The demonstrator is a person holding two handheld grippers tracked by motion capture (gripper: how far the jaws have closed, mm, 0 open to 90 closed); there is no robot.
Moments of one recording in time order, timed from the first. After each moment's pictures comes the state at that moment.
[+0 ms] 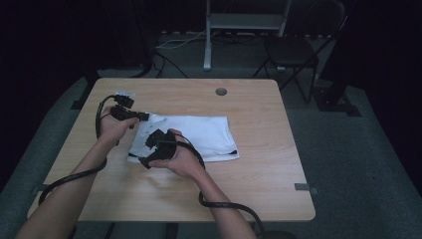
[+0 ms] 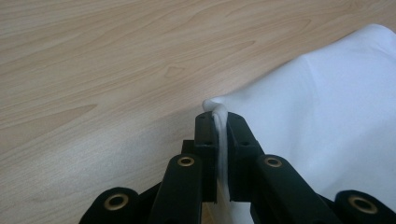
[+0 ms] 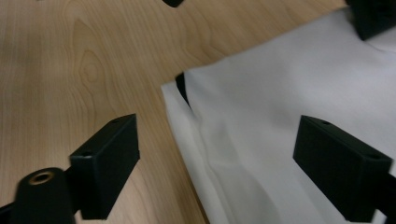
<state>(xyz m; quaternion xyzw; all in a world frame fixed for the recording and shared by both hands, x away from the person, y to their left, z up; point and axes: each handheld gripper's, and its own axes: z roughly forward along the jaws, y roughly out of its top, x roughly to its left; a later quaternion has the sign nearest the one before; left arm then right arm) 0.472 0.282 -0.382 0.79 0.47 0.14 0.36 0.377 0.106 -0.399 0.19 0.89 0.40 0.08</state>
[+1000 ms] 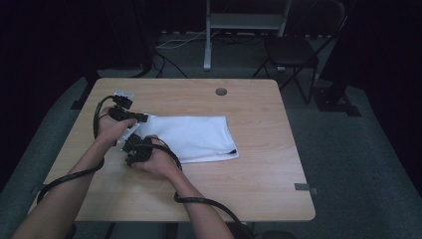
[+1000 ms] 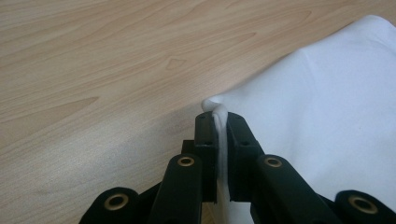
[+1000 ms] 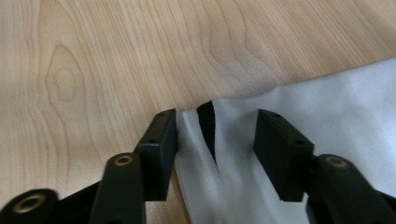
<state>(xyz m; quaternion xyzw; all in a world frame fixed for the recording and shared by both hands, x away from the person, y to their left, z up) 0.472 0.286 -0.384 0.80 0.46 0.13 0.36 0.386 0.172 -0.427 0.17 0.92 0.34 0.09</state>
